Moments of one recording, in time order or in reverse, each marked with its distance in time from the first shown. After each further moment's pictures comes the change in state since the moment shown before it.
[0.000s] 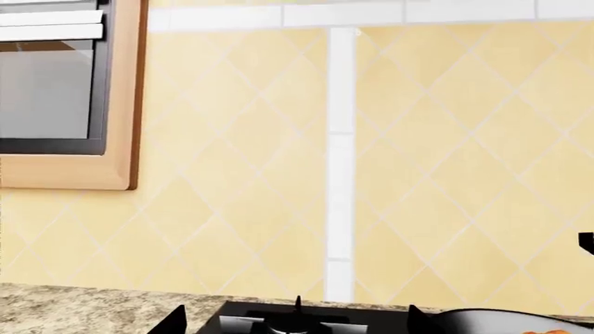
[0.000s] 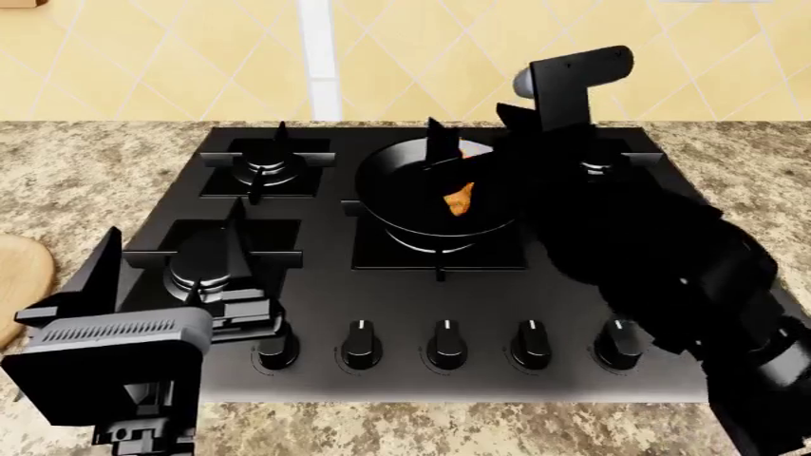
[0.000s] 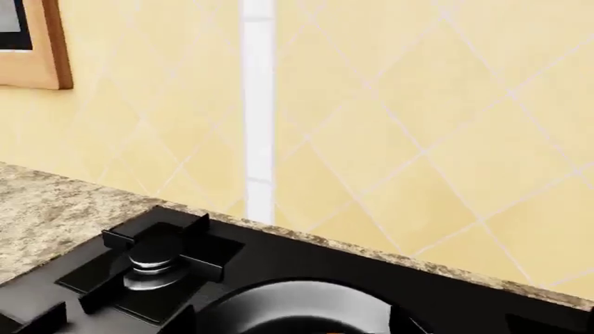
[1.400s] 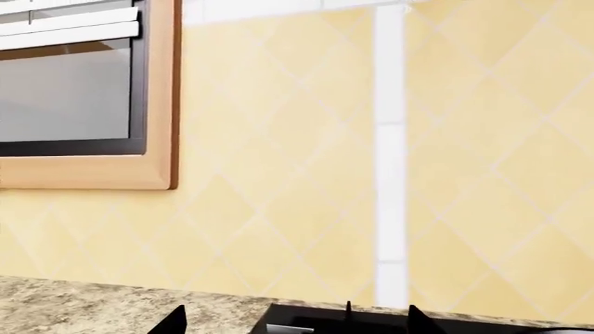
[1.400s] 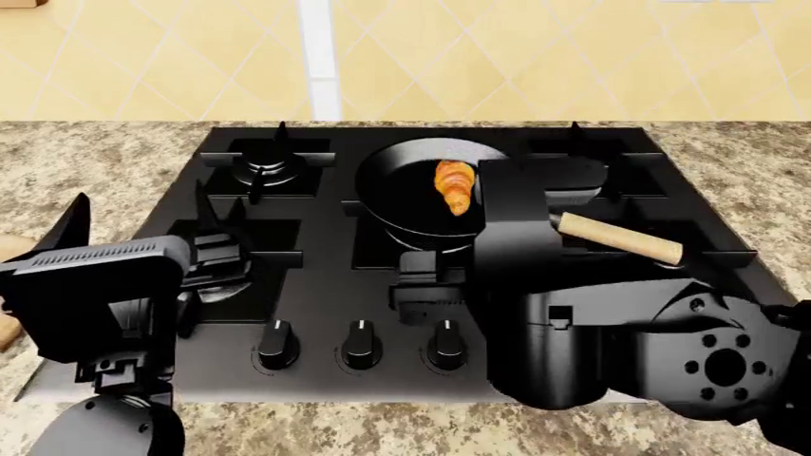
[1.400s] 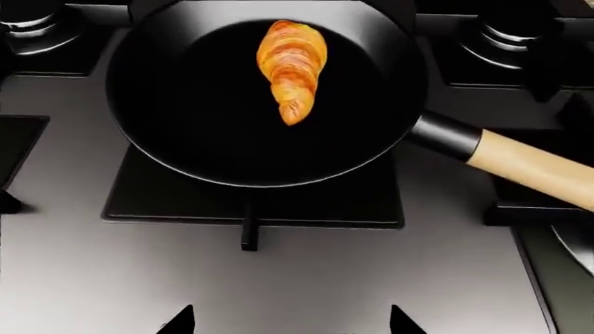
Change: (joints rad) left arm -0.171 -0.027 -0.060 -0.119 -0.062 -0.109 -0.019; right arm 0.289 0.074 -0.561 -0.442 1.062 -0.197 1.140
